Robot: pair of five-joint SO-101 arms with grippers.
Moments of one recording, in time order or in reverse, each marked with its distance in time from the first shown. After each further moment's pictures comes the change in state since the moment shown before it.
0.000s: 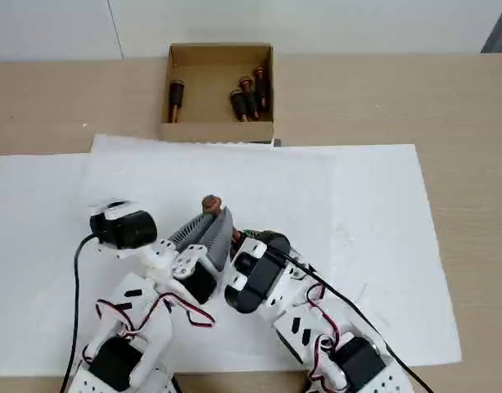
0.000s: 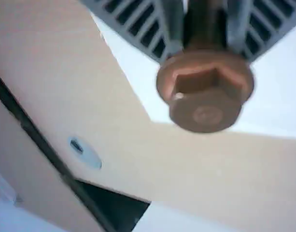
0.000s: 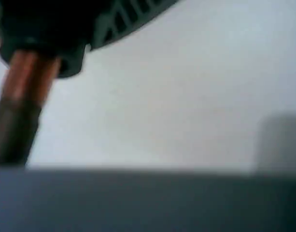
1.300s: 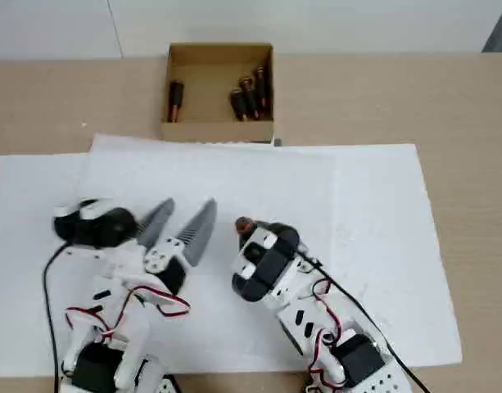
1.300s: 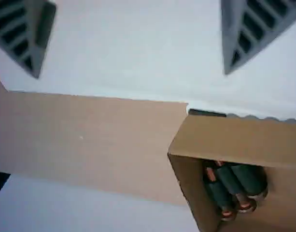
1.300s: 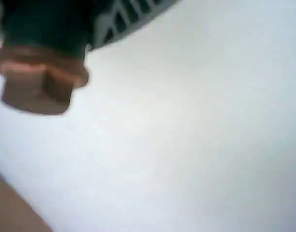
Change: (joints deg) left arm -15.5 0.0 -8.1 9.1 -13.5; right arm 6.3 0.0 2.9 -4.2 0.2
